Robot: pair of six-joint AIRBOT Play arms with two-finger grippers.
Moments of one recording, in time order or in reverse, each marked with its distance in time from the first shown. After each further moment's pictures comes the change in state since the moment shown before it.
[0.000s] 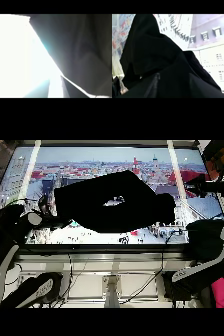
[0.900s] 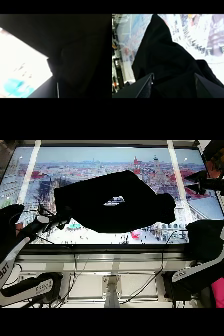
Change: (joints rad) left arm 0.006 -0.230 -0.034 -0.377 0.391 -0.040; right arm 0.000 0.000 -0.001 0.093 -0.039 0.003
